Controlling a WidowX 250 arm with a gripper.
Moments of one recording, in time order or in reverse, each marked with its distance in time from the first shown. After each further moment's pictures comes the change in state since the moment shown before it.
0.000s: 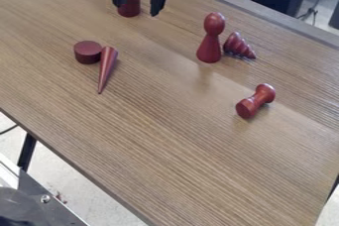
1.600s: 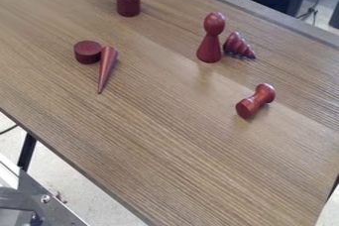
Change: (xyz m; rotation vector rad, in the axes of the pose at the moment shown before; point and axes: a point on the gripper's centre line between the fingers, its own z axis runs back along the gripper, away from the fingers) arm 0.097 0.083 -0.004 -0.115 -0.071 0.013
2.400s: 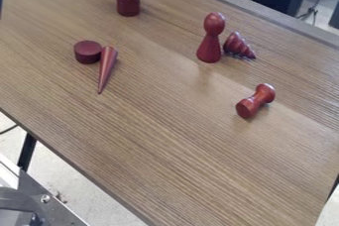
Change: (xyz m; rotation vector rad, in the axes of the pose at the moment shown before) arm -0.011 -0.019 -0.012 -0.096 0.117 -0.049
